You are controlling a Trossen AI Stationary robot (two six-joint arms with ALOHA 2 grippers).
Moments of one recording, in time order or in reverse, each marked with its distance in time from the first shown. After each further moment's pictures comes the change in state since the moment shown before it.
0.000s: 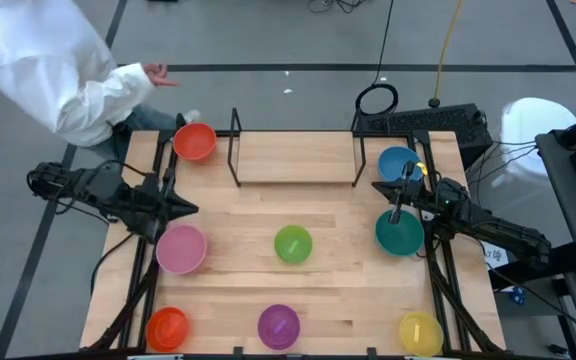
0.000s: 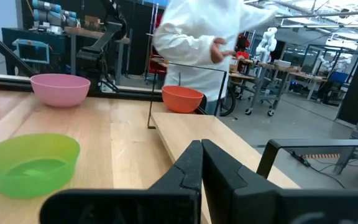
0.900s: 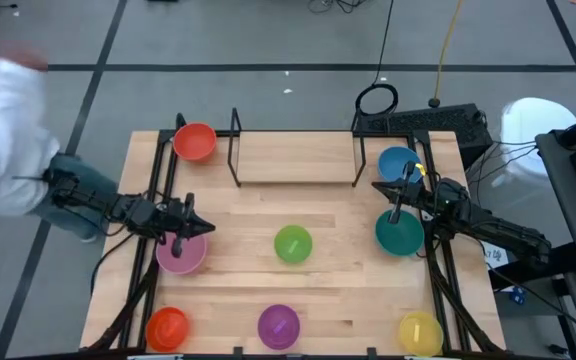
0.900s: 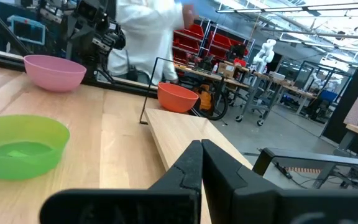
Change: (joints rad) left arm -0.002 -0.354 -0.621 0.231 0.001 -0.065; right arm 0.000 0.000 0.000 0.000 0.001 -0.129
